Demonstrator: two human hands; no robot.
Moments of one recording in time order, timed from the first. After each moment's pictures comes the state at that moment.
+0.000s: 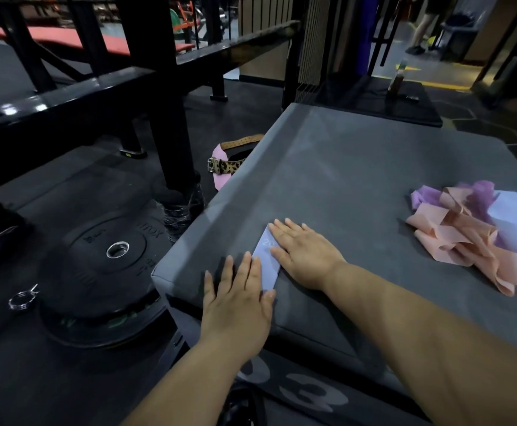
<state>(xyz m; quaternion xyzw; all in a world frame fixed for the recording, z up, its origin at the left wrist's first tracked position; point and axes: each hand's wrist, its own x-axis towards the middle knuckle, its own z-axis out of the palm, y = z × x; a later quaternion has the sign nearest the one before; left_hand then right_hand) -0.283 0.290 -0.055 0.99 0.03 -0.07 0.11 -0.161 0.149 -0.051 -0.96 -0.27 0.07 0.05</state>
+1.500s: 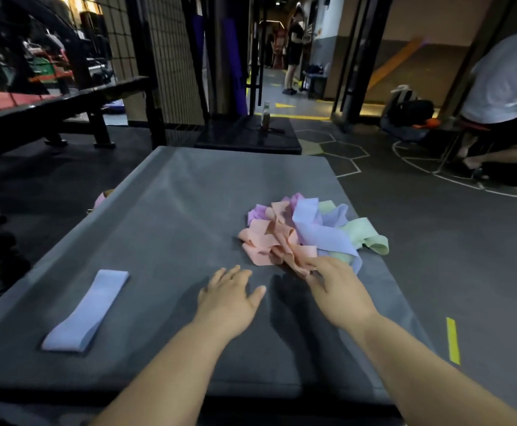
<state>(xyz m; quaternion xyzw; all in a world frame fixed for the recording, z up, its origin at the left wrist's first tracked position) -0.247 0.058 -0.012 0.97 -0.12 -0.10 0.20 -0.282 -0.153 -0.021 -0.96 0.02 -0.12 0.23</state>
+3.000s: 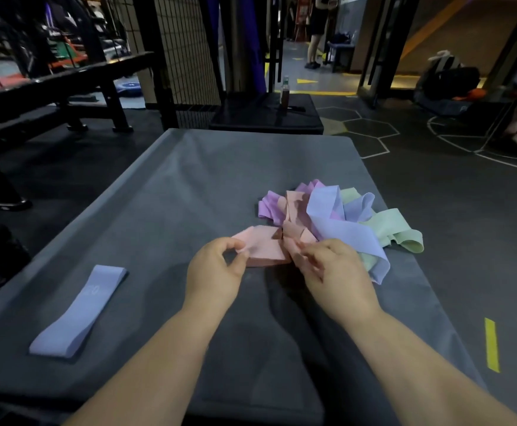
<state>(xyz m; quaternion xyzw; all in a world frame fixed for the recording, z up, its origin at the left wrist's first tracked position) -0.206 0.054 -0.011 0.89 0.00 0.09 0.44 -0.235 -0.149 -0.035 -0.94 -0.01 -0.22 0.25</state>
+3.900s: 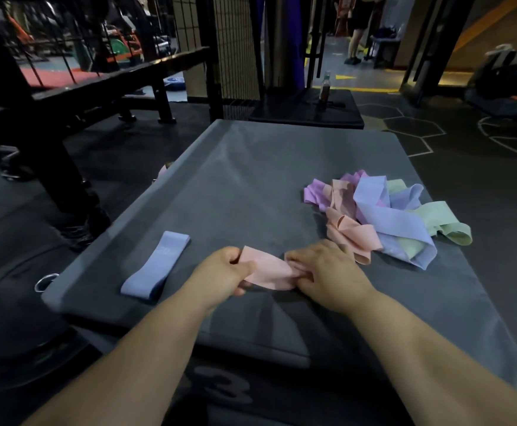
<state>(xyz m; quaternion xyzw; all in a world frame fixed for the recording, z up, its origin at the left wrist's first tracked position) -0.254 0.143 -0.009 0.82 0.04 -0.13 0.56 -0.253 -0.070 -0.021 -0.98 -0.16 -0.05 0.10</state>
